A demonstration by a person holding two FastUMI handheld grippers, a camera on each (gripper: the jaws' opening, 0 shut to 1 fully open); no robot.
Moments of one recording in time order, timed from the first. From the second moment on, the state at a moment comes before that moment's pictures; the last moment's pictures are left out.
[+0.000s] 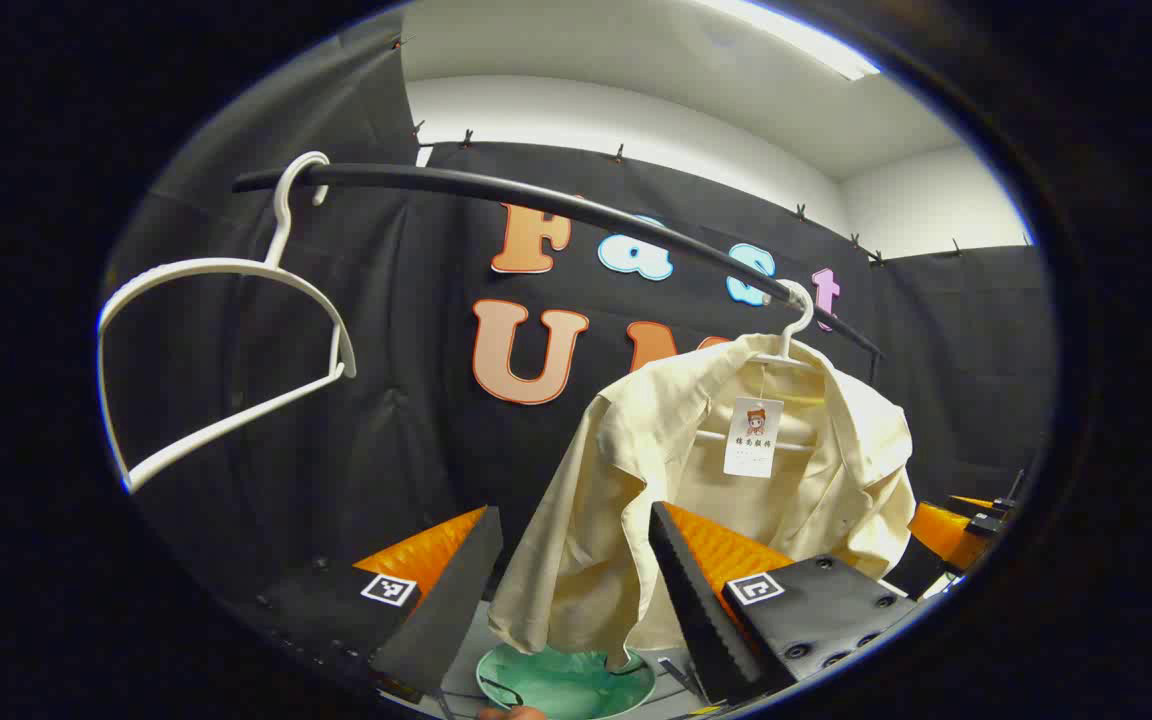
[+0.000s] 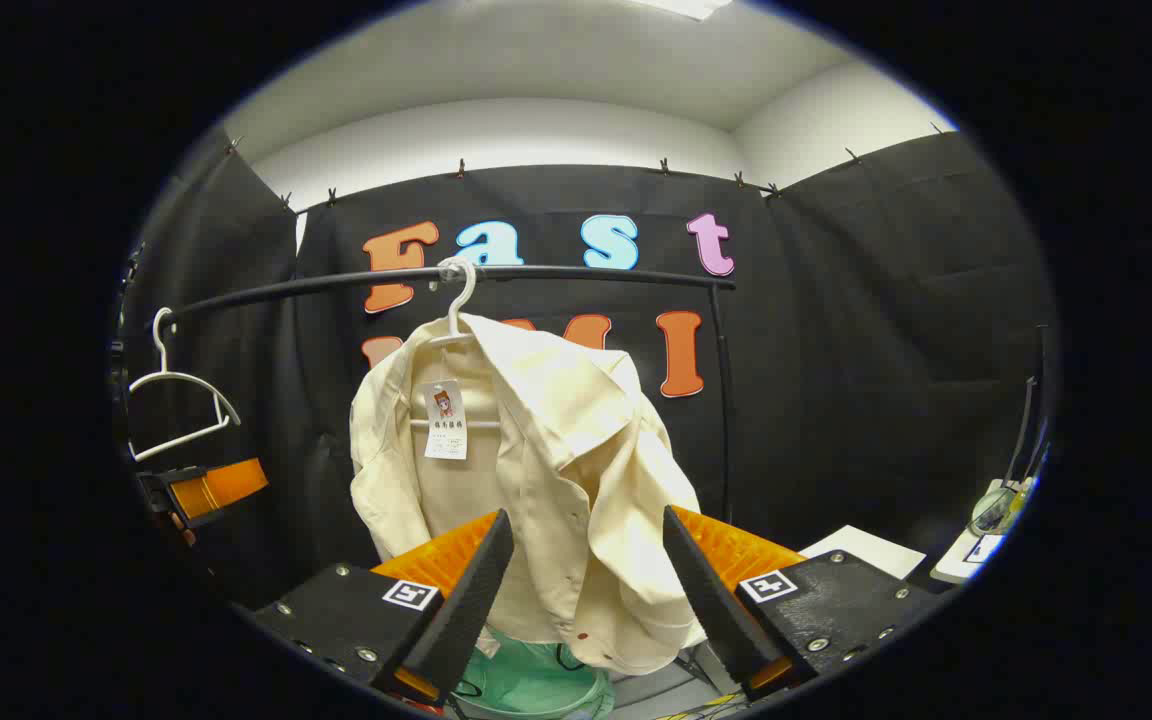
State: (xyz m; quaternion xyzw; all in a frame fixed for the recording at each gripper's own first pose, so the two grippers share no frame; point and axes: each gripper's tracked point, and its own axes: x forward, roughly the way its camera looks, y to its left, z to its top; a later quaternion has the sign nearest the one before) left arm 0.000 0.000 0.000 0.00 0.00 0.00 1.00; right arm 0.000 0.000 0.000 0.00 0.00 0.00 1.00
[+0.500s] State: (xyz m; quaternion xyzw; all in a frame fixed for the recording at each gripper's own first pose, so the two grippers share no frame) left arm 0.010 -0.006 0.005 0.04 0.00 -0.02 1.00; right arm 0.006 -0.001 0.004 0.00 0.00 -0.04 1.00
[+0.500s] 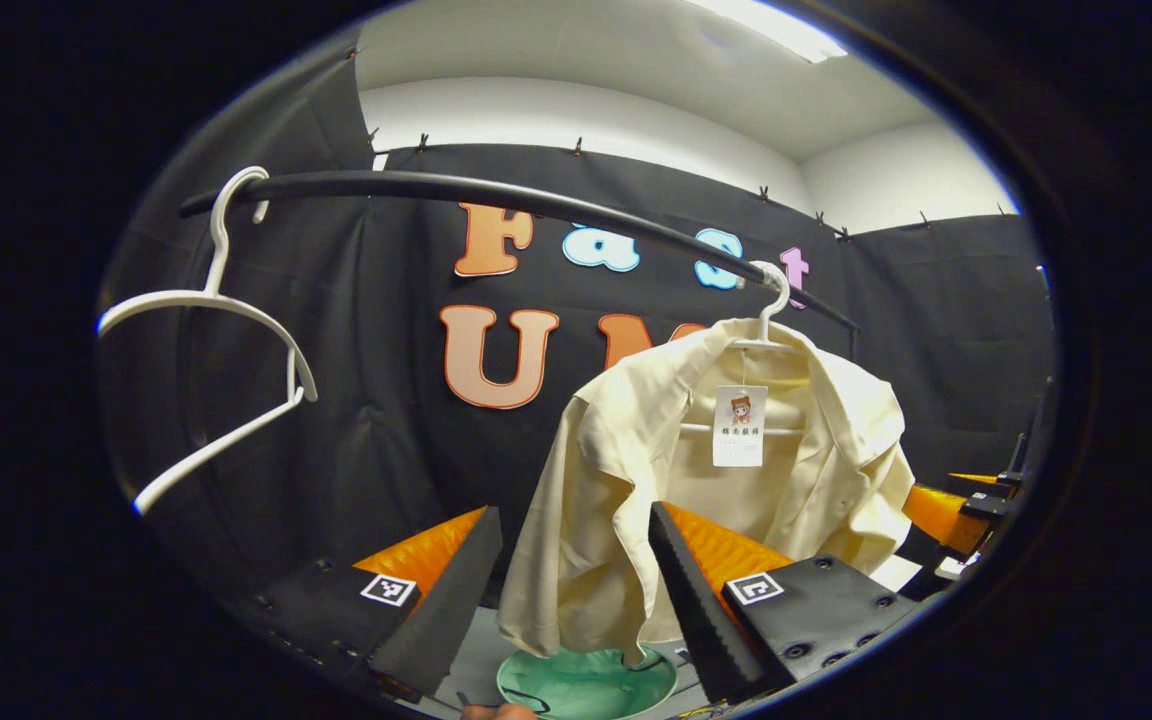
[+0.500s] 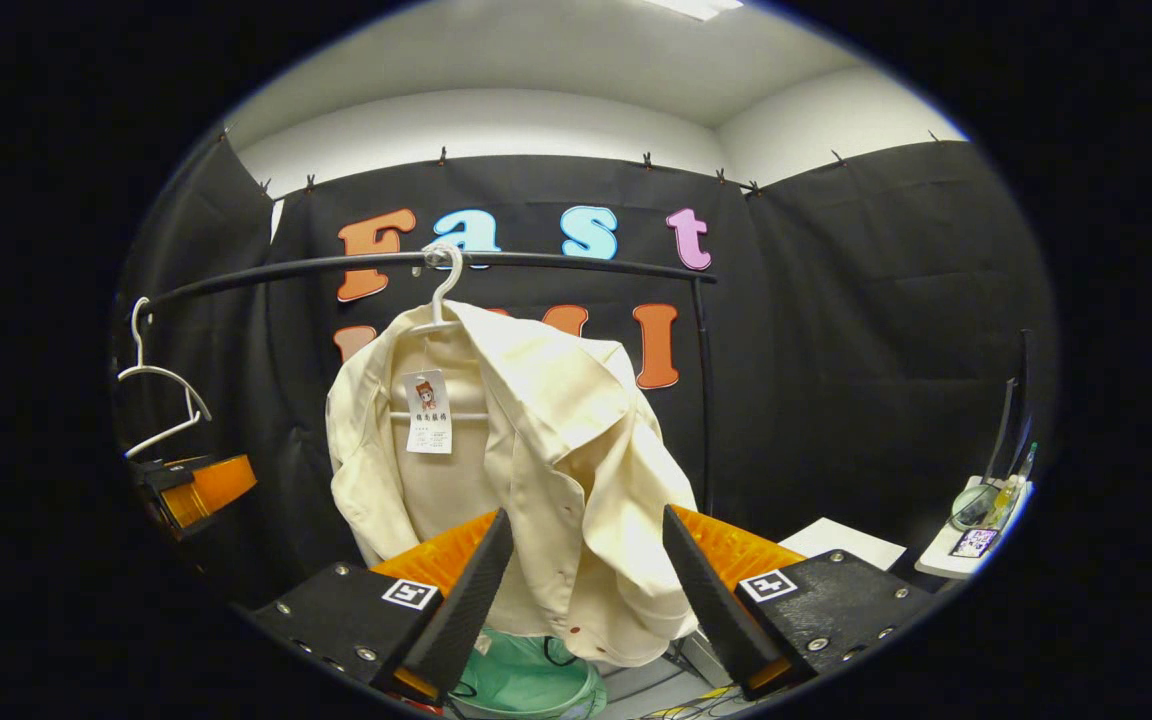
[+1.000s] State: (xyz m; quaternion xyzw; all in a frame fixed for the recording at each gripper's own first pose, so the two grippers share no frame) left arm 0.020 -0.002 -0.007 0.03 0.02 -0.04 1.00; right arm 0.016 0.016 -0.005 -0.01 0.02 -0.04 1.00
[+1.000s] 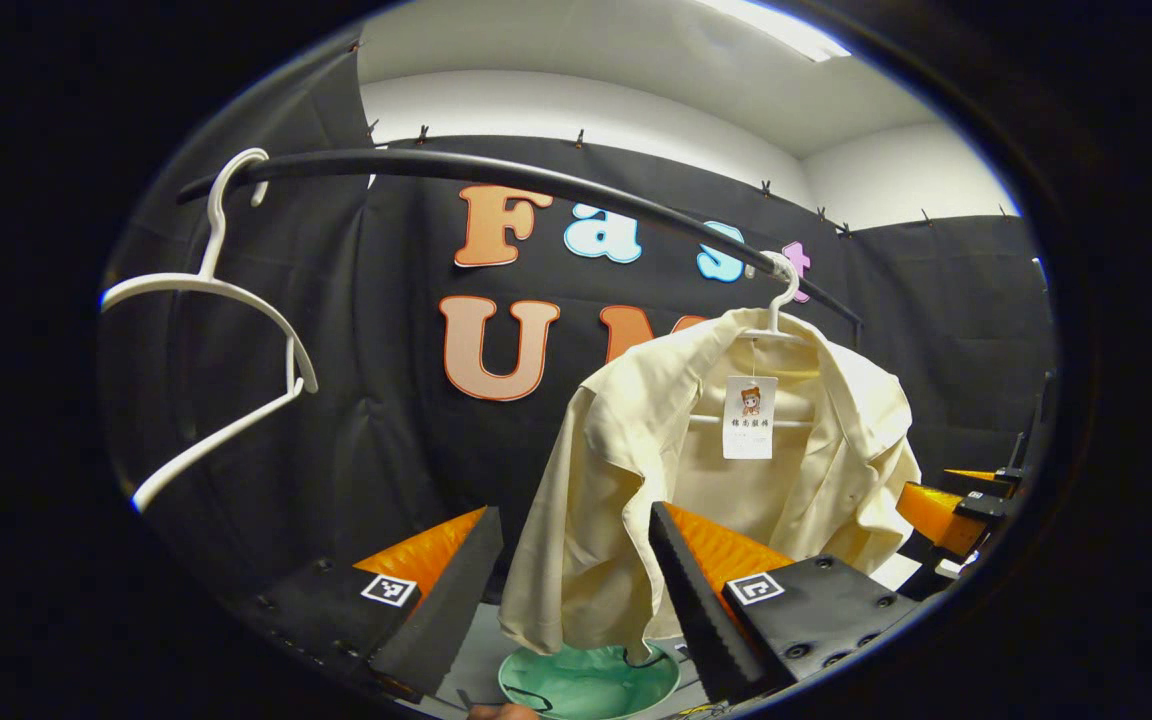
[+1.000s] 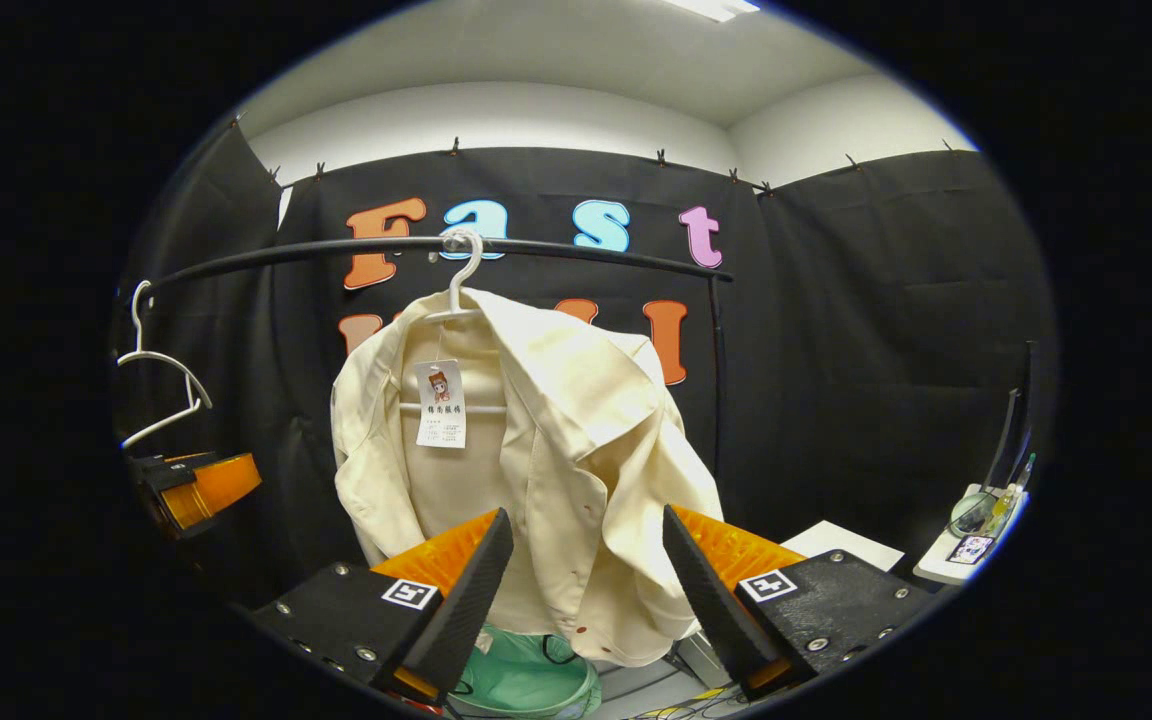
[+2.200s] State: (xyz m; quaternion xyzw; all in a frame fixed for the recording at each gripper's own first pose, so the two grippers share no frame) left arm 0.019 0.010 -0.021 0.03 0.04 -0.02 1.00; right arm 0.115 0.012 -0.036 0.01 0.06 -0.04 1.00
